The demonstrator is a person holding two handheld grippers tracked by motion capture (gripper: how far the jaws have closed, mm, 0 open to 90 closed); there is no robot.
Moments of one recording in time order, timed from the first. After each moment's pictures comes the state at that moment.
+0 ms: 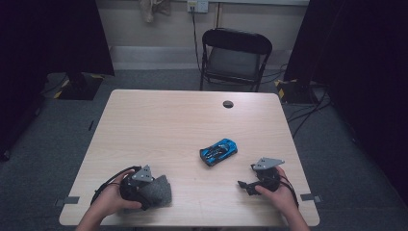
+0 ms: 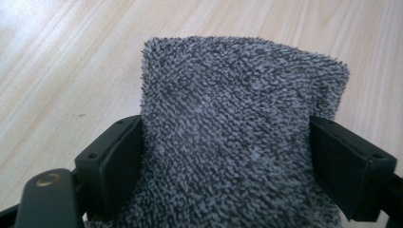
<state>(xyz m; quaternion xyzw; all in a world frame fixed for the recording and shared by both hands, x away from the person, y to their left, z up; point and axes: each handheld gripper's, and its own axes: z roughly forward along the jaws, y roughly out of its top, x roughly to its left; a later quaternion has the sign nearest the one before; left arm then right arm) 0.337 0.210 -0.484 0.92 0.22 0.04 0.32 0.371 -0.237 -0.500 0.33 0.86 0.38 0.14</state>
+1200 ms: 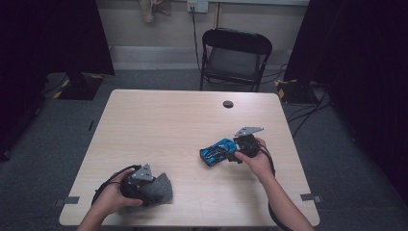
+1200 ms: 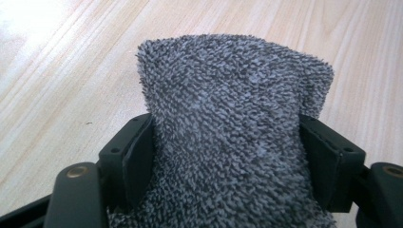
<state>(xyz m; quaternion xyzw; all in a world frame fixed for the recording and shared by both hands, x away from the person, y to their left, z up) 0.340 0.211 -0.483 0.92 0.22 0.04 0.33 0.458 -0.176 -0.467 0.35 0.84 0.39 0.13</state>
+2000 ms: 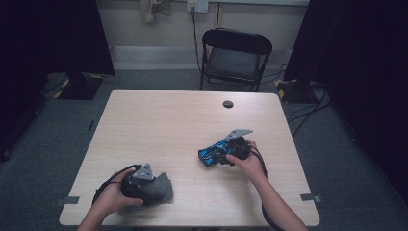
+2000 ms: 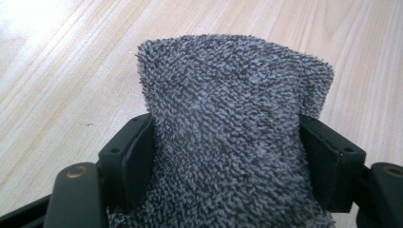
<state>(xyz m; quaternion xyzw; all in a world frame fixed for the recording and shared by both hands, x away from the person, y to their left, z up) 0.341 0.209 -0.483 0.92 0.23 0.04 0.33 0.454 -0.149 -0.475 0.33 0.85 0.39 0.13</state>
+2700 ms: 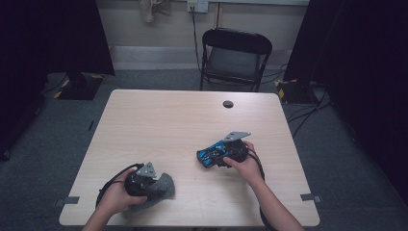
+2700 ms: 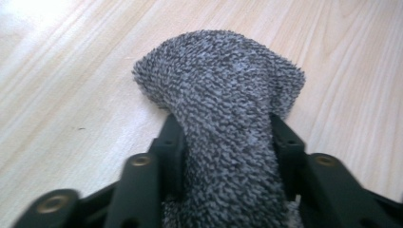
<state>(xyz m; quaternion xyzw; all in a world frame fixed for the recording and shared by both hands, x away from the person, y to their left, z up) 0.341 0.196 -0.475 0.91 0.27 0.02 0.31 0.447 -0.142 -0.479 0.33 0.85 0.39 0.14</state>
